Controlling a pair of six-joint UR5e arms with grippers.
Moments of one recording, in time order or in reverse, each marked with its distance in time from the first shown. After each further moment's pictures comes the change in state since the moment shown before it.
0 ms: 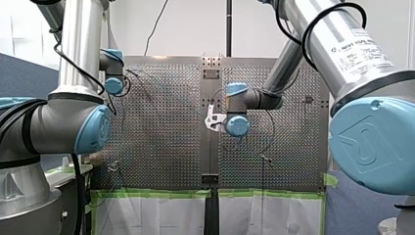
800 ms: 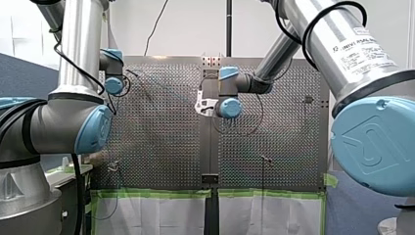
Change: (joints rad) left arm 0.001 0.001 0.000 -0.001 0.000 0.000; right arm 0.030 -0.001 -0.205 0.197 -0.132 -0.041
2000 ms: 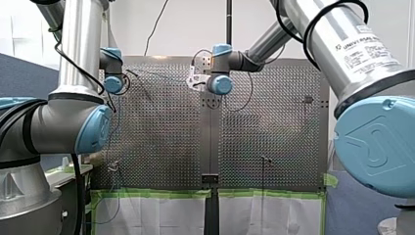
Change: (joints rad) left arm 0.008 0.001 0.015 0.017 0.021 -0.002; right arm 0.025 -0.007 -0.257 0.131 -0.051 -0.013
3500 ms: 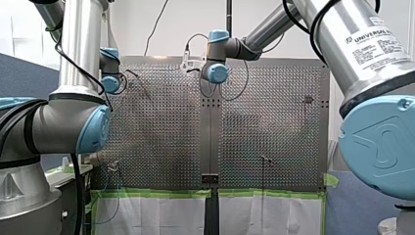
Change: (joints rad) left arm 0.027 0.002 0.001 0.013 0.009 -0.001; right arm 0.049 -0.071 0.000 -0.048 -0.001 -0.008
